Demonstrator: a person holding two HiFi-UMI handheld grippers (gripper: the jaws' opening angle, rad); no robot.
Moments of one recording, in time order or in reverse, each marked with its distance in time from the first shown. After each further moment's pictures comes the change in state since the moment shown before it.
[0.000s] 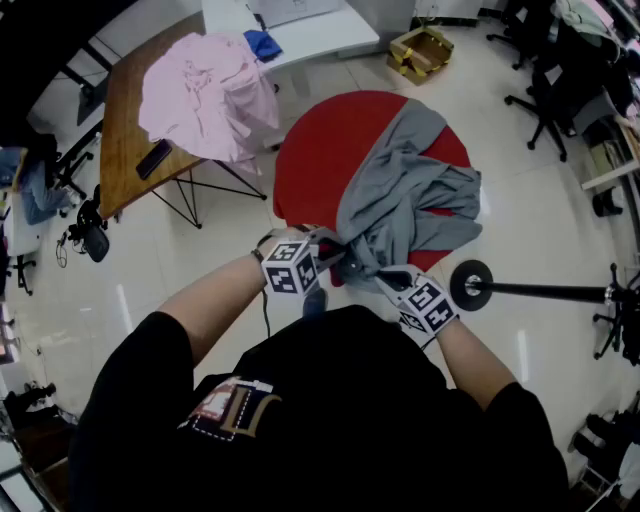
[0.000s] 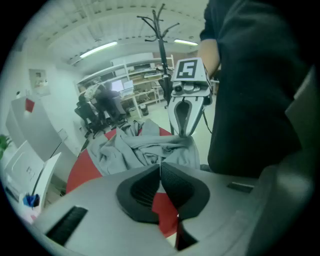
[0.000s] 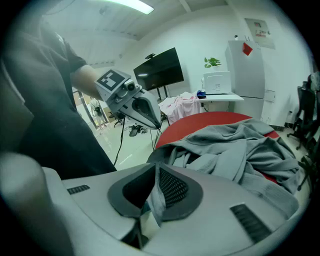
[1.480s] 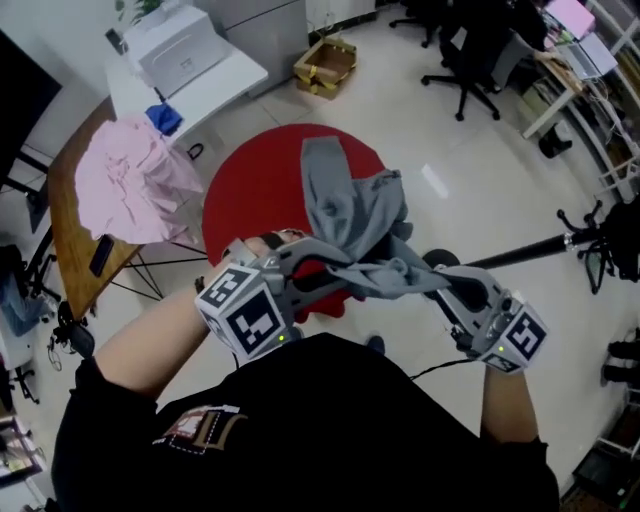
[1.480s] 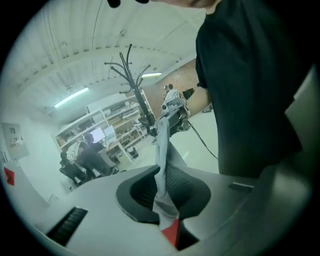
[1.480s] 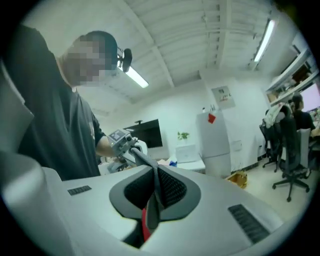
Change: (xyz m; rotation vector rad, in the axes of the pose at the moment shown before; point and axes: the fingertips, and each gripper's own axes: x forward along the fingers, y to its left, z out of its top) left arm -0.081 0.050 0.263 0.374 -0.382 -0.097; right arm -0.308 -0.039 0.117 0.031 -0.704 -0.202
